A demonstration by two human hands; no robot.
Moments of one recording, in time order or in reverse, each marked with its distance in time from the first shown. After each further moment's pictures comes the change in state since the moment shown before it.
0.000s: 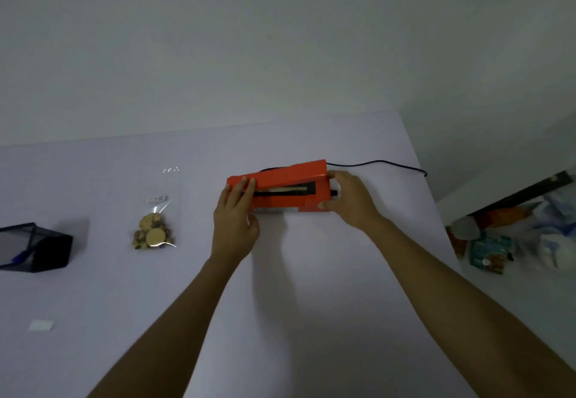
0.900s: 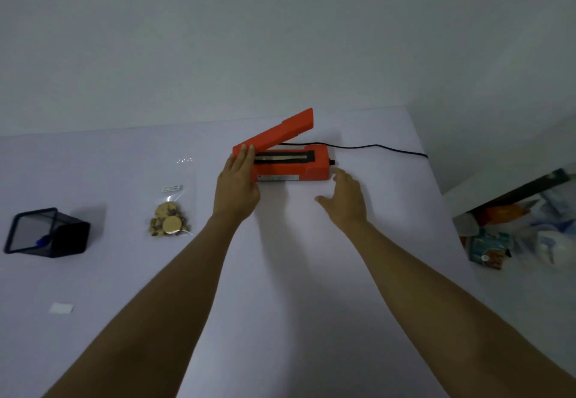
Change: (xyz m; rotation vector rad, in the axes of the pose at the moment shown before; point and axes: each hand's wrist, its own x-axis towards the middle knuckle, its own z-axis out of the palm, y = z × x) left_hand 0.040 -0.015 -0.029 0.035 -0.079 -0.015; right_hand -0.020 -0.032 0.047 -0.170 0.169 0.178
